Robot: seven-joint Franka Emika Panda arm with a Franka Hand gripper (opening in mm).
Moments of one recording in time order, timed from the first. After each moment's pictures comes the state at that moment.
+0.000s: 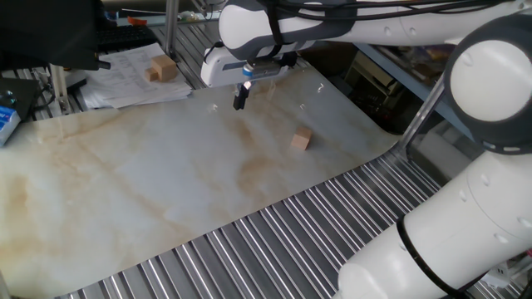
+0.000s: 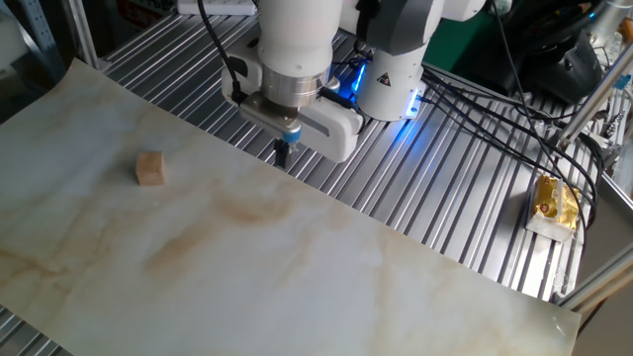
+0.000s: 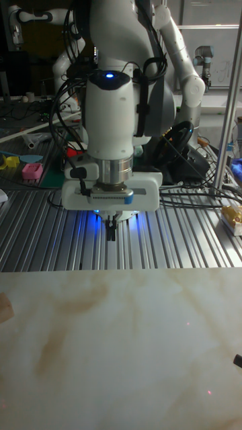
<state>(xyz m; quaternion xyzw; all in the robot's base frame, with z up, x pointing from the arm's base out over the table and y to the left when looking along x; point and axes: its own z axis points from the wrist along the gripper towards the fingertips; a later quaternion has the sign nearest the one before) 0.500 -0.008 0.290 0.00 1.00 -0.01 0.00</state>
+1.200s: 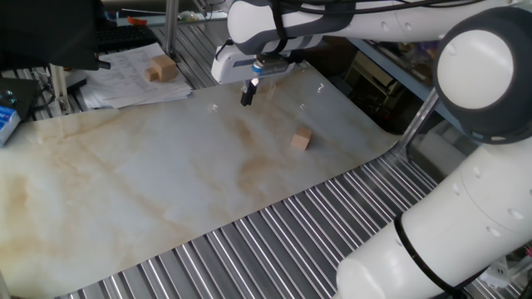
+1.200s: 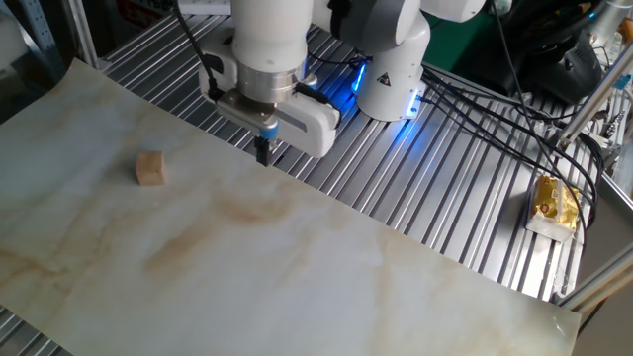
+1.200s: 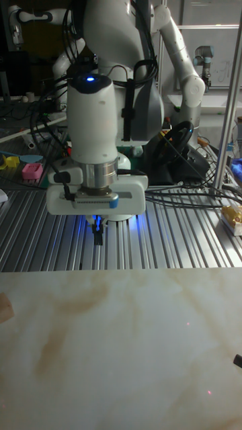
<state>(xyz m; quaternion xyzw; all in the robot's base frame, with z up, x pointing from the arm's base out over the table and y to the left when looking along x) 0.510 -0.037 0.286 -0.01 1.00 0.00 0.01</state>
